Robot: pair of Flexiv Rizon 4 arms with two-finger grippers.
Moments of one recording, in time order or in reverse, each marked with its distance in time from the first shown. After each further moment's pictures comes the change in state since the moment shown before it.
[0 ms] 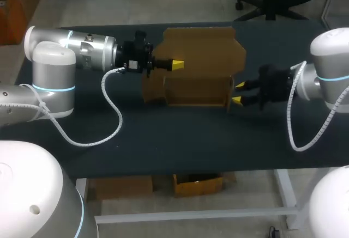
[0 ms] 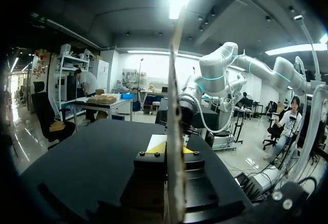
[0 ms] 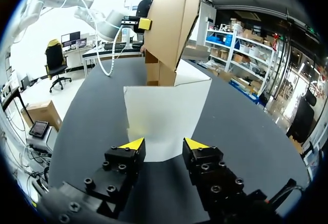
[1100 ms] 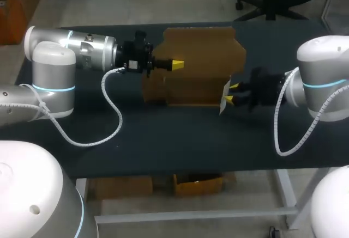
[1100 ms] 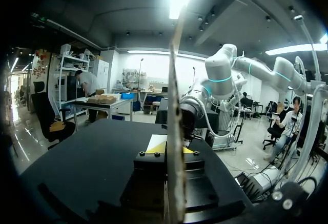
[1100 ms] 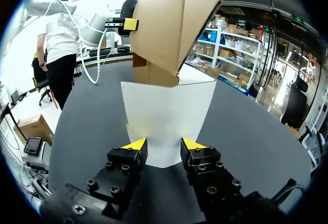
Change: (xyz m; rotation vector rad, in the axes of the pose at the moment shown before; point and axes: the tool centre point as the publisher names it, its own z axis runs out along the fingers) left arm 0.000 0.000 0.000 0.000 0.000 0.000; right arm 0.004 0.008 0.018 -0.011 -0.107 0.105
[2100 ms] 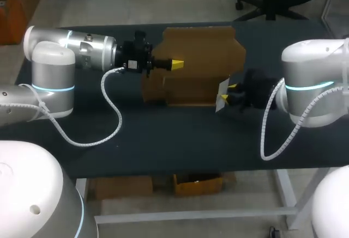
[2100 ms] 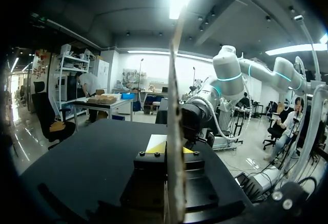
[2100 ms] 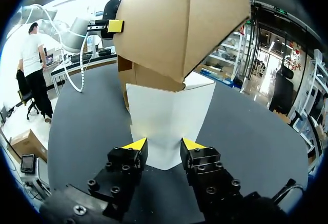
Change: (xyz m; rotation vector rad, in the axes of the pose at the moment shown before) left arm 0.000 0.000 -0.001 0.000 -0.001 0.000; right arm 0.004 0.008 0.004 0.010 -0.139 0.100
